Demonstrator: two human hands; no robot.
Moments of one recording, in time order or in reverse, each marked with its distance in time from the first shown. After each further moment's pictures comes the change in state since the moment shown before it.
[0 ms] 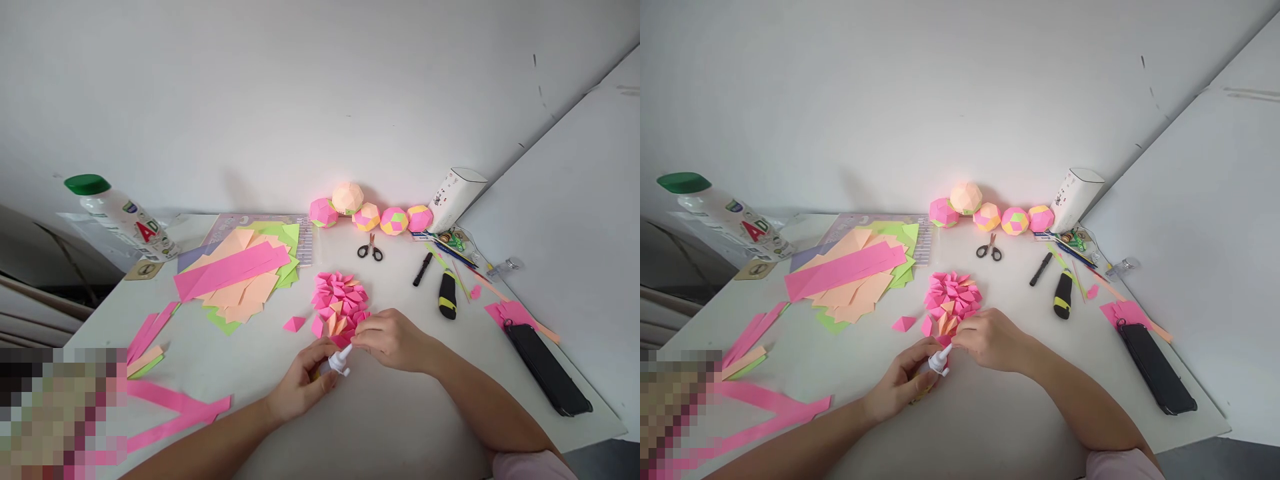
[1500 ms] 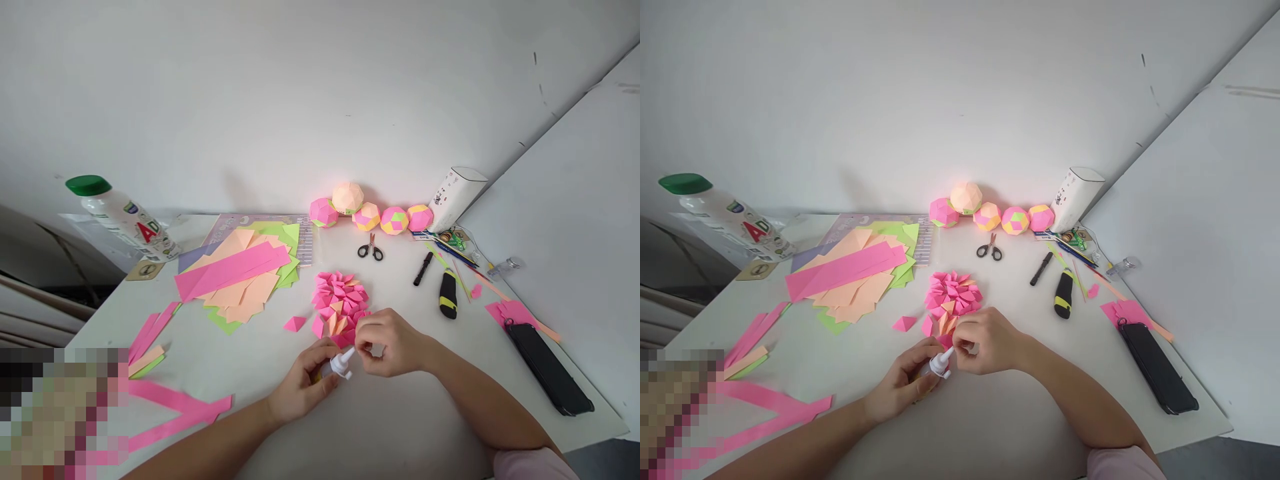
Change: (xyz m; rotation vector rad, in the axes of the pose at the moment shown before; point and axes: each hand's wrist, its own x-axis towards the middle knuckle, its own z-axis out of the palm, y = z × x) left_hand 0.000 -0.004 -0.001 -0.022 -0.037 0.071; right_hand 0.008 -0.006 0.001 0.305 0.113 0.094
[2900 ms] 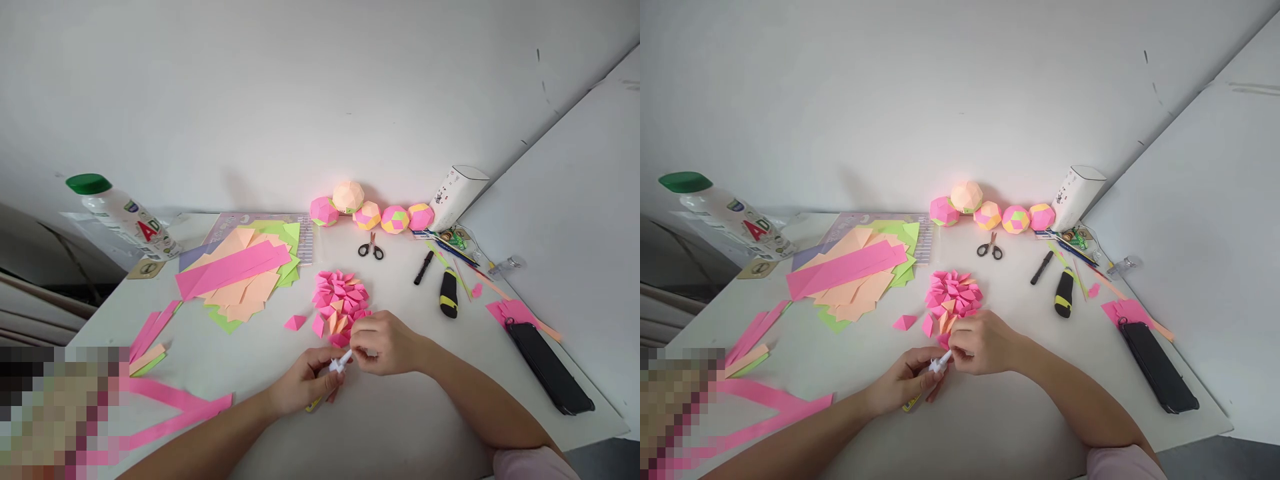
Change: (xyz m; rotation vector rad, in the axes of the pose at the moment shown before) left_hand 0.002 -0.001 -0.003 -0.162 -0.163 -0.239; right_hand -0.002 0.005 0.010 -0.230 -0.051 -0.098
